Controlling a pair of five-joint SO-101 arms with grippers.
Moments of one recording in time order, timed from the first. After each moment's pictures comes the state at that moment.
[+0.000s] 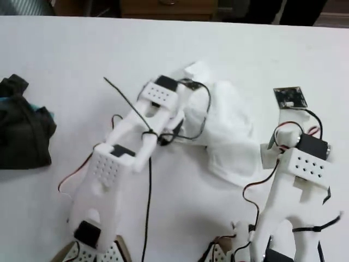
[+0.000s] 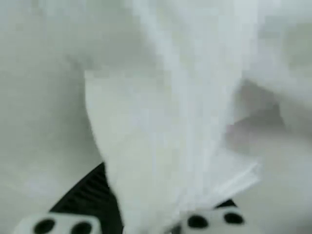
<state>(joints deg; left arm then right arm) 17.6 47.8 -35.2 94.4 -5.1 19.2 -32.3 38.3 75.4 28.7</state>
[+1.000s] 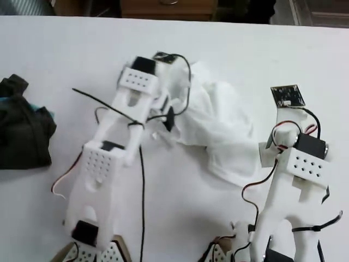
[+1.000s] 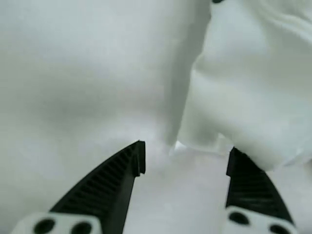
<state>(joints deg) 12.7 48.7 -48.7 101.4 3.2 18.4 -32.3 38.5 74.2 28.7</state>
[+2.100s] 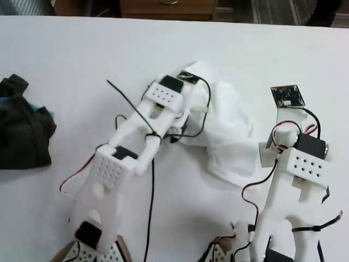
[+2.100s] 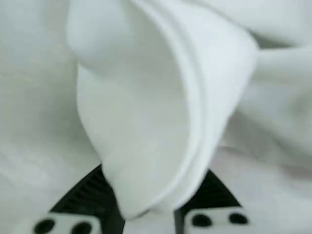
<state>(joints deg) 20.2 46.4 -35.0 92.1 6.7 18.4 -32.3 38.8 74.2 28.7</state>
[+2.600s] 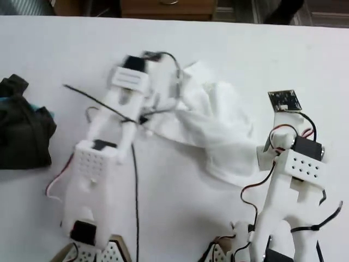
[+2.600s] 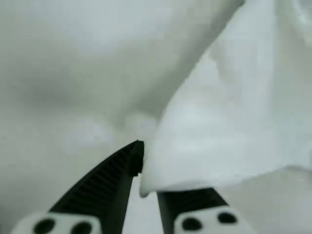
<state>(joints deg) 4.9 46.5 -45.2 101.0 4.5 18.5 -32.3 42.4 71.1 28.6</state>
